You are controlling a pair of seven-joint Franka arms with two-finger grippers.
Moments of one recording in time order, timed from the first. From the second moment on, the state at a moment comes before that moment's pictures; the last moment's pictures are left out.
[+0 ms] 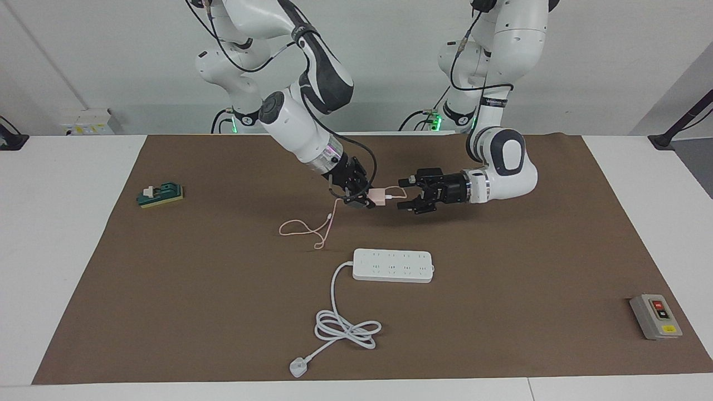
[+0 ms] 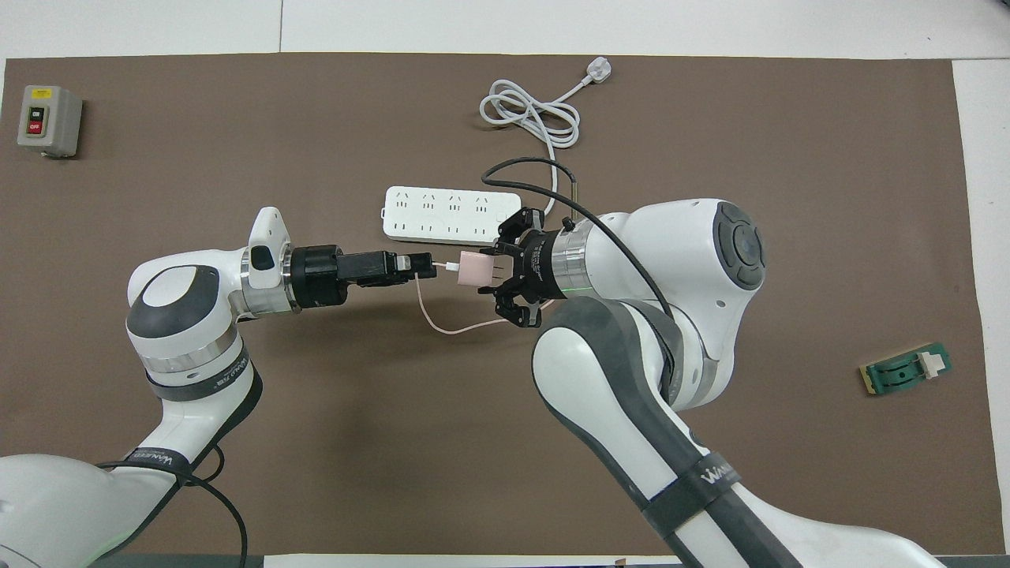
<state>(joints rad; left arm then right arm) -0.26 0.22 0.04 -2.18 -1.71 1.77 0.90 0.67 0.20 -0.15 -1.91 0.79 2.38 1.63</state>
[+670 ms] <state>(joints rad) -0.28 0.22 0.04 -2.18 -1.71 1.78 0.91 0.72 0.20 -0.15 -1.92 0.79 2.44 1.63</state>
